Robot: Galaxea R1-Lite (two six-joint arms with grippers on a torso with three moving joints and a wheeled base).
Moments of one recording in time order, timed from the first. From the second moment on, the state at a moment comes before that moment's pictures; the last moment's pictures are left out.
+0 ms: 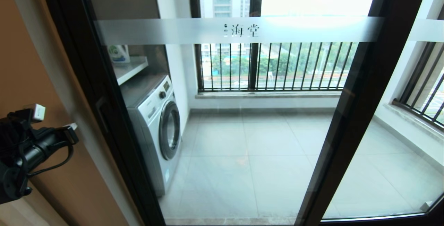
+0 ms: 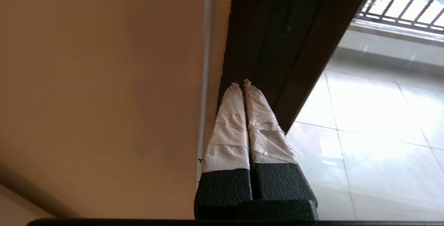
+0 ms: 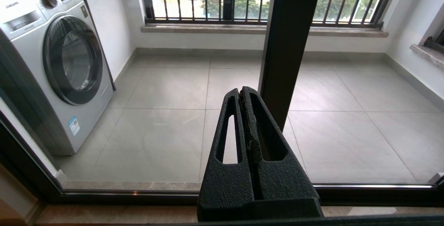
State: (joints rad) left arm 0.44 2.05 -0.66 -1.27 -0.30 -0.07; right arm 0.01 0.00 0.00 -0.02 0.02 -0.06
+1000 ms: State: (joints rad) left arm 0.37 2.12 -0.72 -1.27 -0.36 -0.04; right arm 0.01 0.00 0.00 -0.02 0.02 -0.06
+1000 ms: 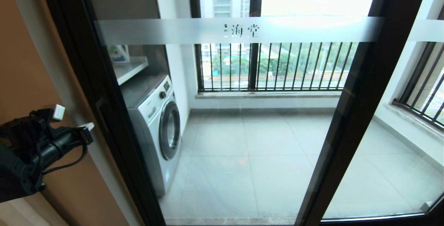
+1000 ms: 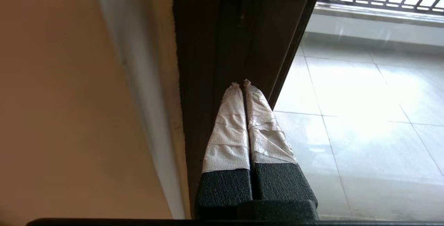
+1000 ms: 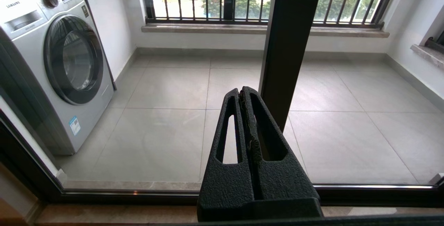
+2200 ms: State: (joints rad) left arm 0.26 2.26 -0.86 -1.27 -0.22 0.02; right arm 0.01 0.00 0.00 -0.02 0.02 -0.06
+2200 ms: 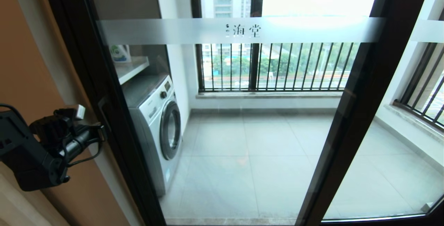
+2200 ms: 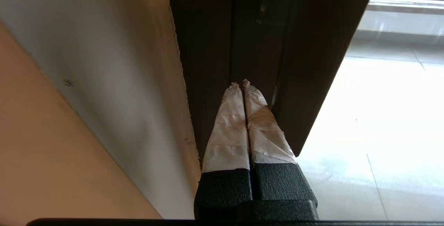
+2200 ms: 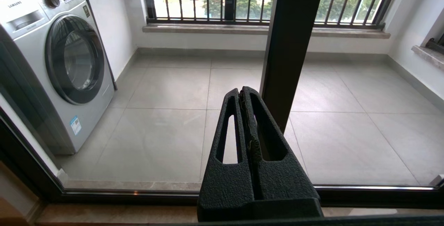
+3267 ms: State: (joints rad) left arm 0.16 2.22 -0.87 -1.26 -0.19 0.02; right arm 0.01 0.00 0.00 -0.02 0.02 -0.06
